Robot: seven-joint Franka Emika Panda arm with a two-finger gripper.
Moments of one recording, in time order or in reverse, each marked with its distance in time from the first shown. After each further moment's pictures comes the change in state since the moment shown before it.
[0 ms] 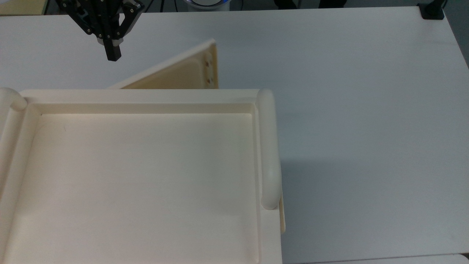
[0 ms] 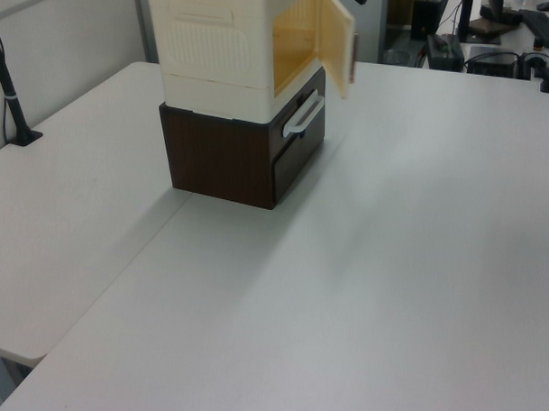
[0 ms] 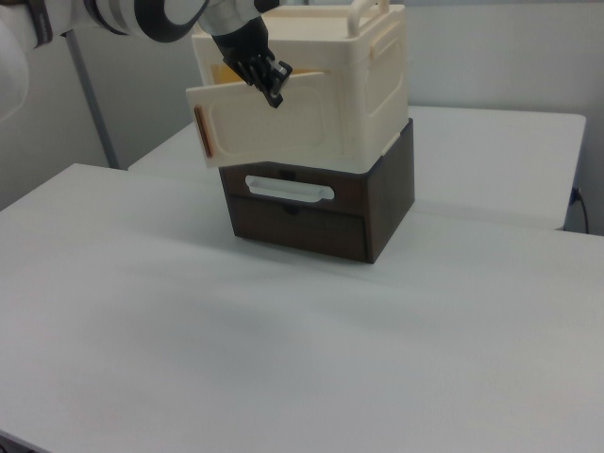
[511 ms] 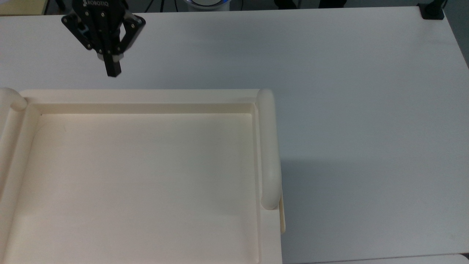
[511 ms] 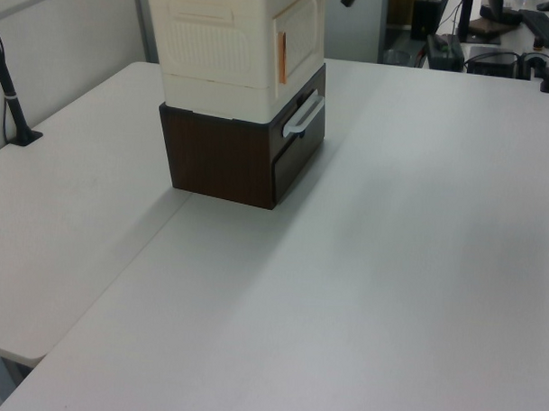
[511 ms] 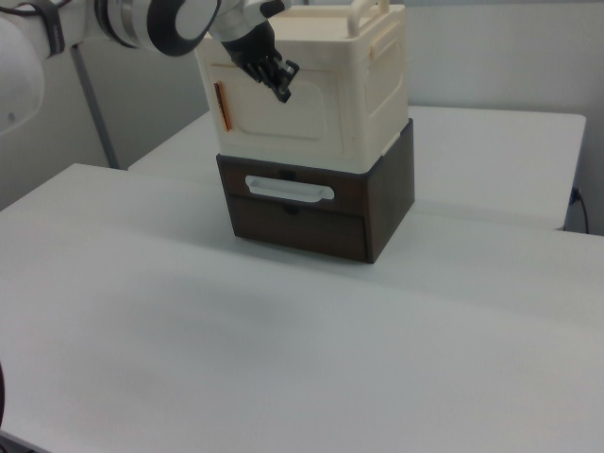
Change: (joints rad) arm 0.017 0.045 0.002 -0.003 0.005 0.146 0.000
